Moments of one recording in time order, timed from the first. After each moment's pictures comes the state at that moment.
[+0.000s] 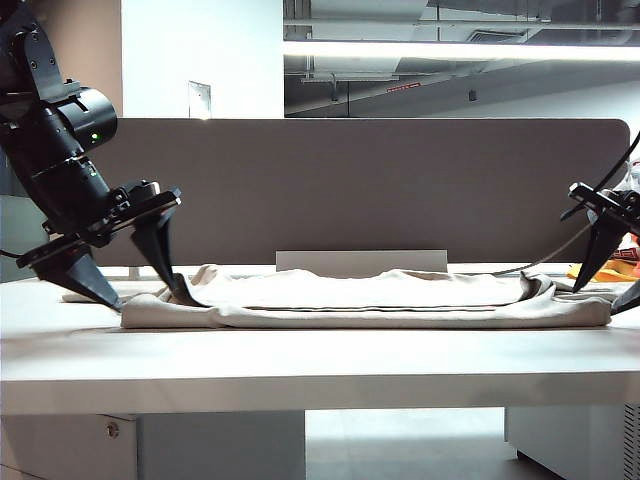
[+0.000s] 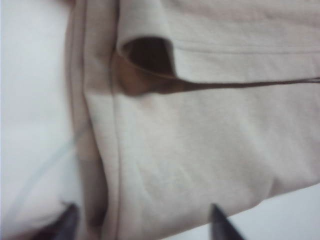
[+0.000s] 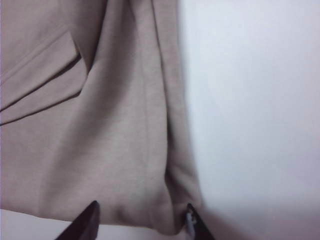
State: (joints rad) left arm -0.12 1.87 1.28 -0.47 0.35 -0.15; right arm -0.15 1.87 1.21 -0.42 -0.53 0.30
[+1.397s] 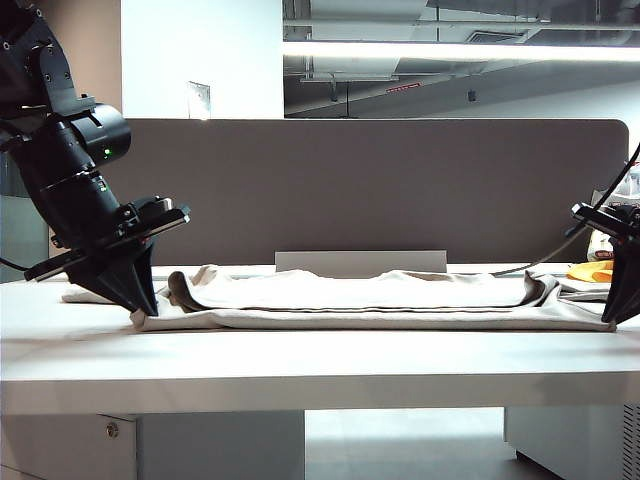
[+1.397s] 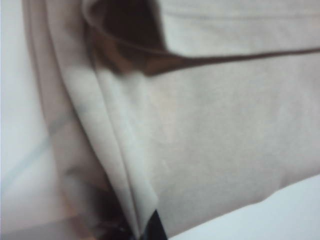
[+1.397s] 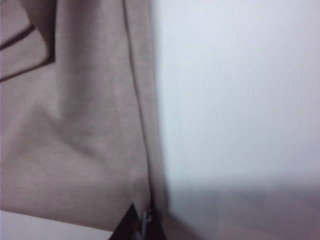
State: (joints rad) left arm -0.15 1.90 1.28 -0.50 0.34 -0.10; right arm -0.14 1.88 1.21 -0.50 -0.46 0.20
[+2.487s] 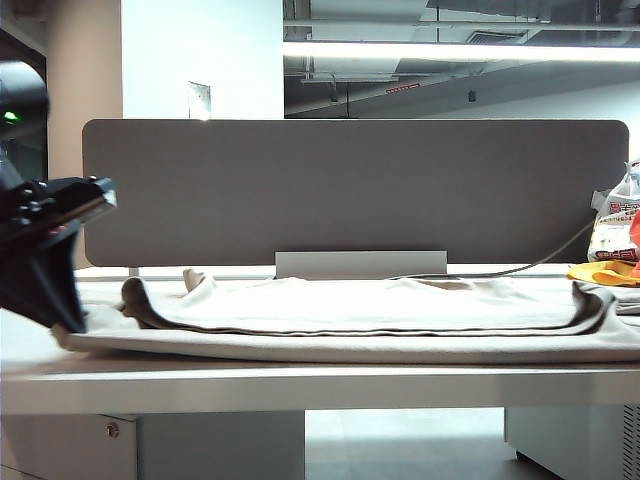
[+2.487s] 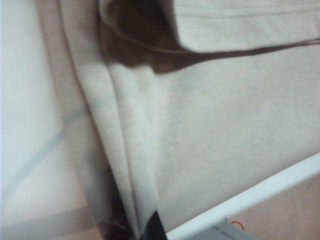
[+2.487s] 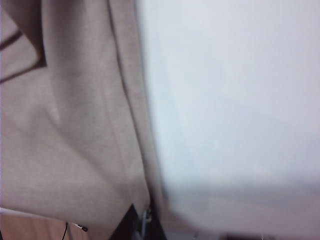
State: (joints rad) left arm -0.15 1.47 0.79 -0.45 0.38 -0.08; right arm -0.22 1.51 0.80 -0.54 -0.47 0.13
